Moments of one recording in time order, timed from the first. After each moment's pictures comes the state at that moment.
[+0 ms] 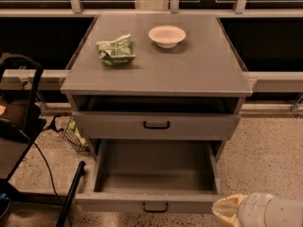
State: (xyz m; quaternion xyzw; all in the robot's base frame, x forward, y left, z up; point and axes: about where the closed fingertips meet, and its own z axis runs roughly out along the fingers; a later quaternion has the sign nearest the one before) arm 0.328 -0.189 0.664 -0.44 0.84 0.11 0.30
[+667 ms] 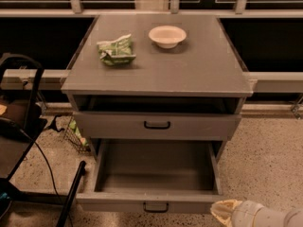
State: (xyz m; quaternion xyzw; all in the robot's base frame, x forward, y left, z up) arm 0.354 -0.208 0.583 -0.44 0.83 0.07 0.34
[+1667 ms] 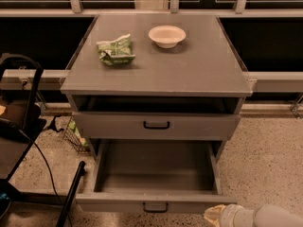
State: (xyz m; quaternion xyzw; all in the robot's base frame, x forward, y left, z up) arm 0.382 -0.220 0.441 -0.42 0.86 0.10 0.29
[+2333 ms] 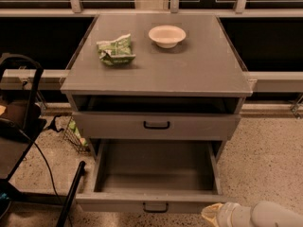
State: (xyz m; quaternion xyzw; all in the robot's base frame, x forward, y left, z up) arm 0.391 -0.216 0.424 -0.42 0.85 0.12 0.29
